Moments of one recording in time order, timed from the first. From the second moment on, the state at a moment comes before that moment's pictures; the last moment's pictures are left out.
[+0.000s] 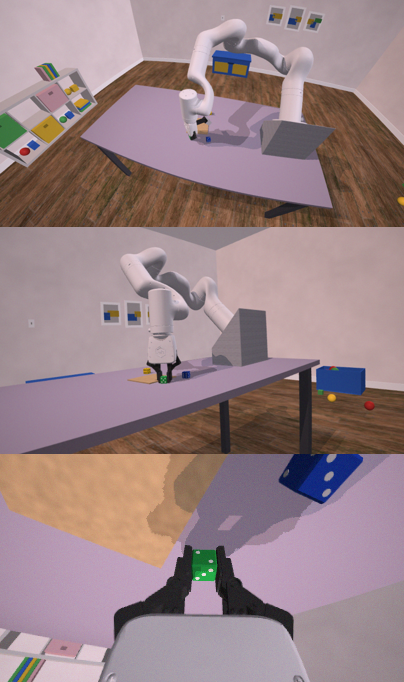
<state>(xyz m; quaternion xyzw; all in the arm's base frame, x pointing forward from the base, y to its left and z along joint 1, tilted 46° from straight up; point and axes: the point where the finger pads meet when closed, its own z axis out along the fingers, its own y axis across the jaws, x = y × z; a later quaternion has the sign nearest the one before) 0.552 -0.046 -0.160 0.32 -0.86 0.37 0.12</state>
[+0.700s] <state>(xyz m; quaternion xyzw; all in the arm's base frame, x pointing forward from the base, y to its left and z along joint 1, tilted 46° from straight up) 0.551 -0.018 -0.134 0.32 -0.86 0.37 0.12</state>
